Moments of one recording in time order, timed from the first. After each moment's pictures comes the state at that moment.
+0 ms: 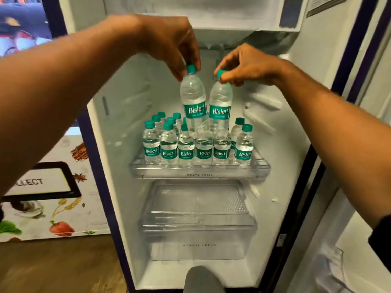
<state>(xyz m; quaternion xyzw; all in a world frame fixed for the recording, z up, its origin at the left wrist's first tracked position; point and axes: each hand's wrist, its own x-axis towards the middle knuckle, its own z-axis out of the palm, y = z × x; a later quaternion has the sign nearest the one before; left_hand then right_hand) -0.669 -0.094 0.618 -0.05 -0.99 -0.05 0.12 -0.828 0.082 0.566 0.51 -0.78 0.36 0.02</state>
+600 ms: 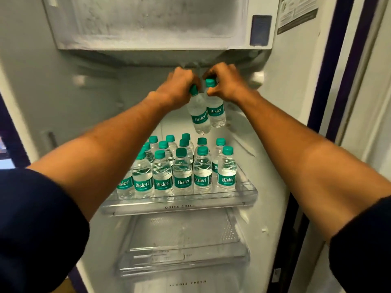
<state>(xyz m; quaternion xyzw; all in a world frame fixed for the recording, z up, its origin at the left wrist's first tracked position) -0.843 -0.095 0.557 -0.04 -0.94 0.05 0.34 -0.929 0.055 0.558 0.35 -0.85 0.32 0.25</state>
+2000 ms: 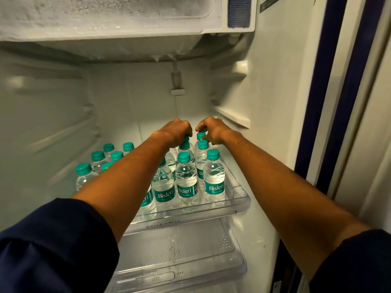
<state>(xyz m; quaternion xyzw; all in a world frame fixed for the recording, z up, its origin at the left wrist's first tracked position) -0.925 -0.090 0.446 -0.03 -0.99 0.02 0.11 -0.984 0.052 0.433 0.31 -0.90 0.29 0.03</state>
